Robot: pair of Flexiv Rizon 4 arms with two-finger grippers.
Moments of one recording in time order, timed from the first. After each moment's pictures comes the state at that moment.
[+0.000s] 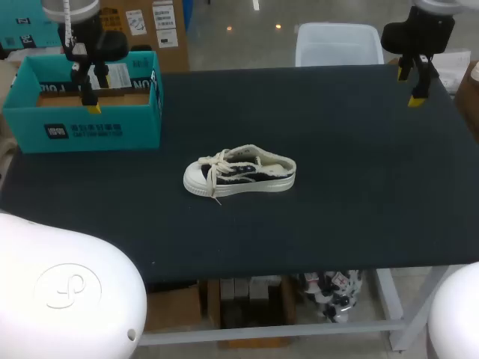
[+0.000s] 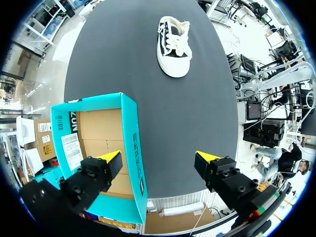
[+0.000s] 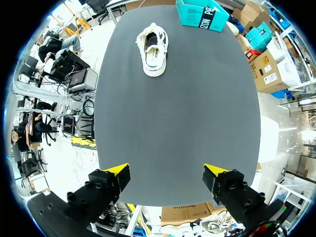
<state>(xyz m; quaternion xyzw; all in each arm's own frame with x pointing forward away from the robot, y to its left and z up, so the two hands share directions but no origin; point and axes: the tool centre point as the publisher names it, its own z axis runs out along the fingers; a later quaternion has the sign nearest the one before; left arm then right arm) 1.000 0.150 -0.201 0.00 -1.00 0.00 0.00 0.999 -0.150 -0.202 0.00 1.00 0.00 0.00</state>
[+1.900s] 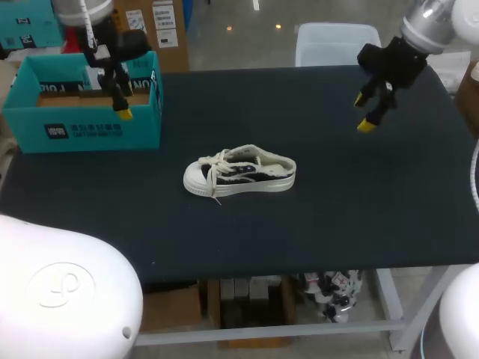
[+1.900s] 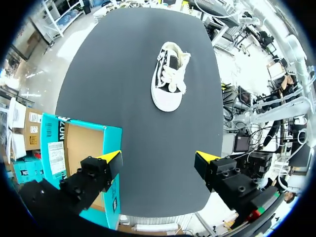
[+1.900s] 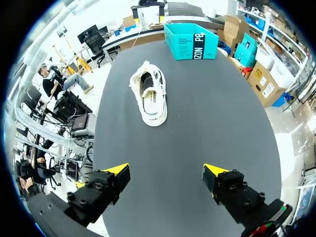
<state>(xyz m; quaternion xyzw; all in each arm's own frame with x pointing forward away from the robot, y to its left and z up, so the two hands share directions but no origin) 0.965 0.083 -0.198 0.10 -0.99 0.08 0.05 0.984 -0.054 -0.266 0.06 0.98 0.20 -0.03</state>
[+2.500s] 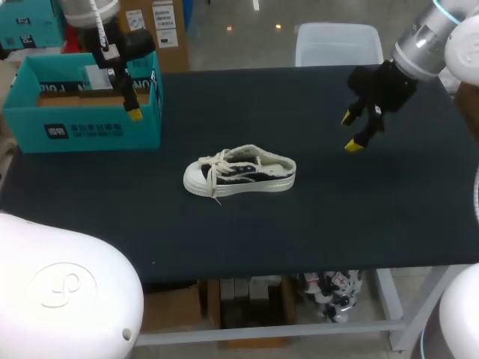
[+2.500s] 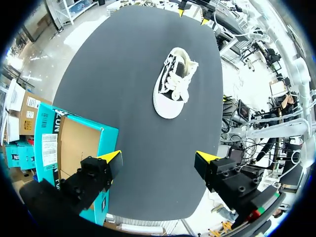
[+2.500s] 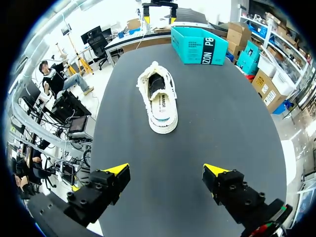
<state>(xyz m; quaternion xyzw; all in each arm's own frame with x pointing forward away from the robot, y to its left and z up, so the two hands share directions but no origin) 0.965 0.070 -0.202 0.16 -0.98 0.09 0.06 0.957 -0.028 -0.293 0.05 0.97 0.23 -0.02</state>
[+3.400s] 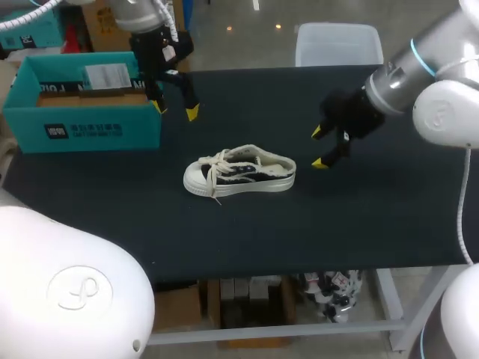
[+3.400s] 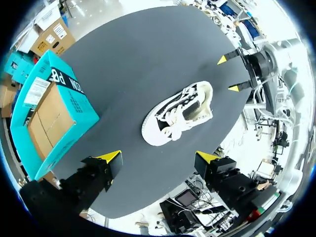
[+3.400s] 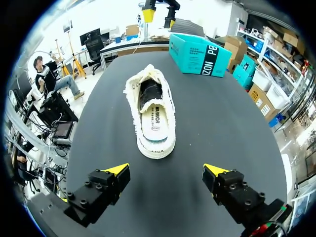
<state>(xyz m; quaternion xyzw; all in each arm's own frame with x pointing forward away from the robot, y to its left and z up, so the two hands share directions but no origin) 0.948 -0.026 -0.211 0.48 -0.87 0.05 0.10 0.963 0.038 -0.347 0.04 0.96 0.29 0.05</state>
